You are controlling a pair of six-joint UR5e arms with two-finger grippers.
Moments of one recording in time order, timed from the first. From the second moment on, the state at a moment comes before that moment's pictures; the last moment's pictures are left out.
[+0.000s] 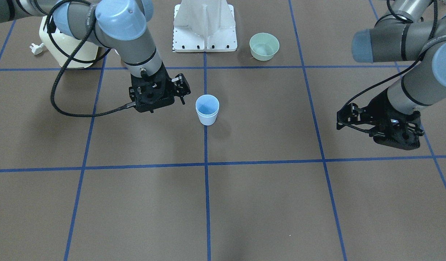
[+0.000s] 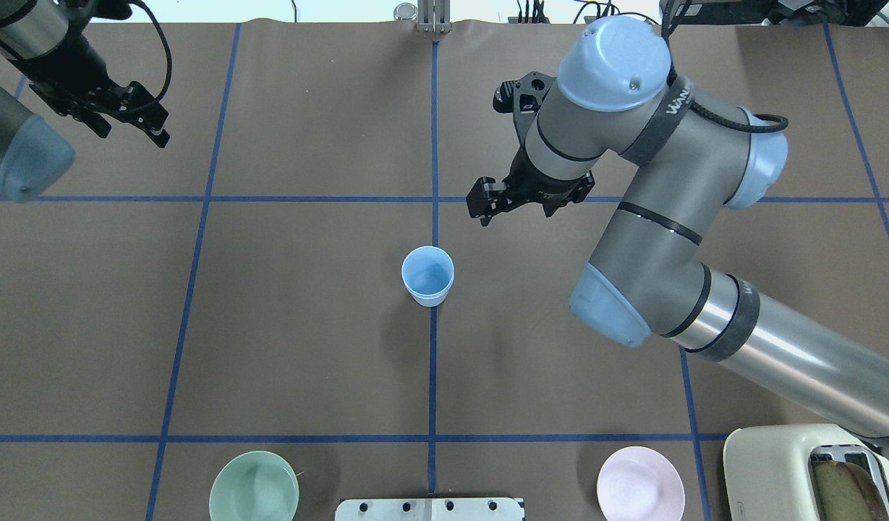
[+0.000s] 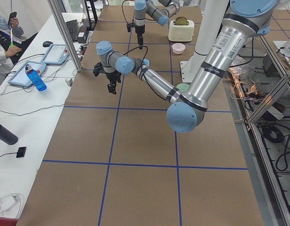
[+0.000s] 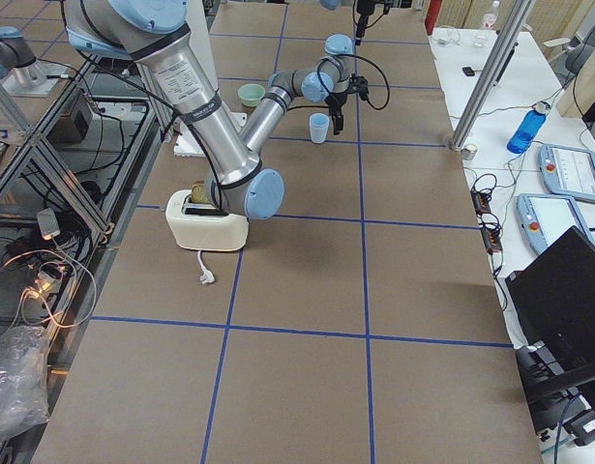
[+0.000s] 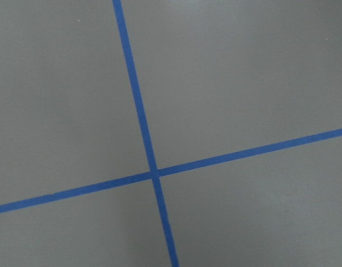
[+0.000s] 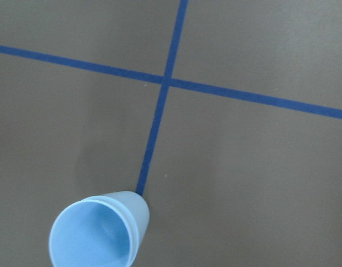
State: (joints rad) left arm -1.12 -2.05 -1.67 -1.43 -2.35 -0.37; right arm 0.72 -0.91 1.77 -1.64 2.06 0.89
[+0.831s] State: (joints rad) left arm -1.34 -1.93 -1.62 -1.35 -2.35 0.05; right arm 1.01 -1.04 1.77 -1.64 2.12 0.79
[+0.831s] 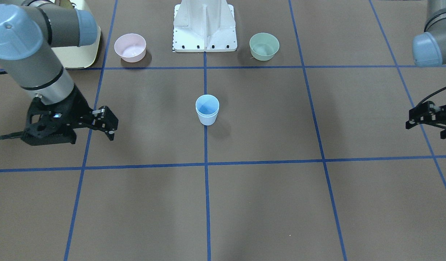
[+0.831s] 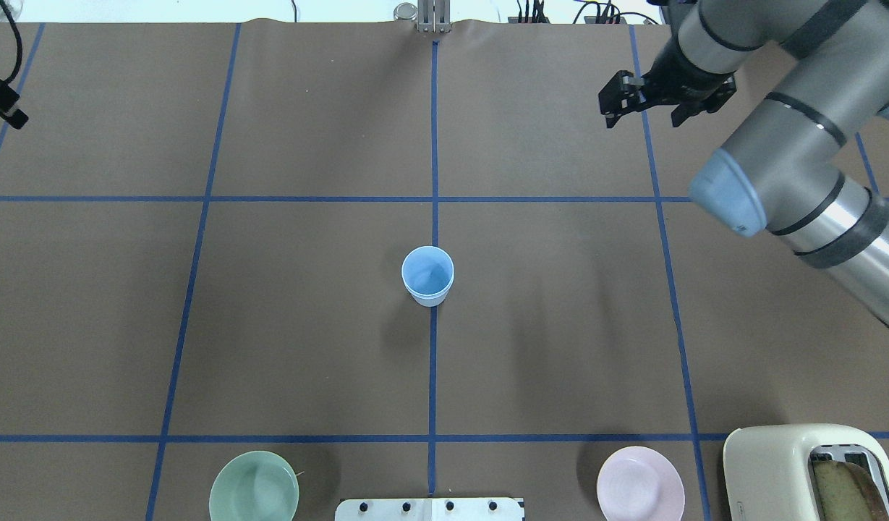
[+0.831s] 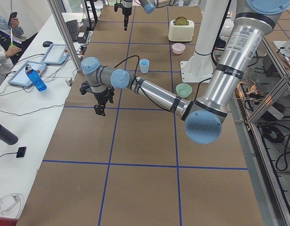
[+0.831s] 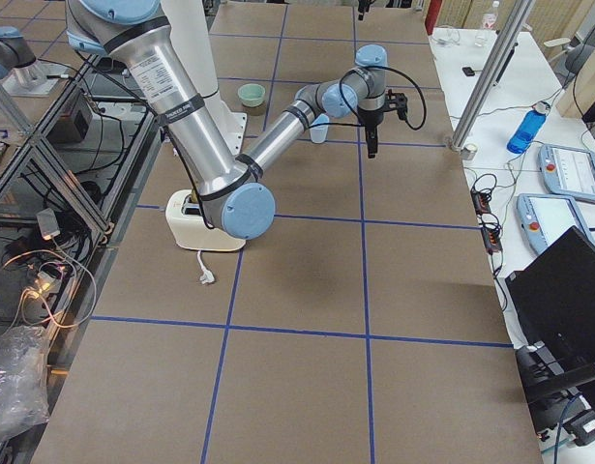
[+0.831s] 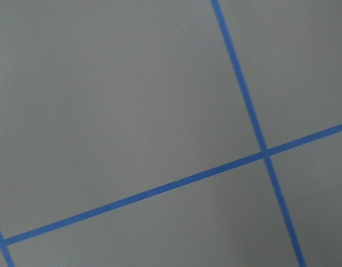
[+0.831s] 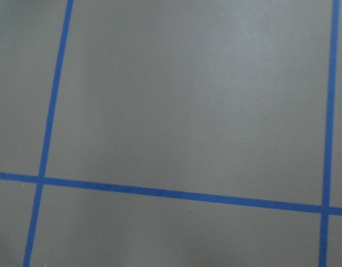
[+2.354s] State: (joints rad) left arm -1.49 -1.73 -1.57 -1.35 -2.35 0.28; right arm 1.58 -1.60 1.82 -1.79 2.27 0.05
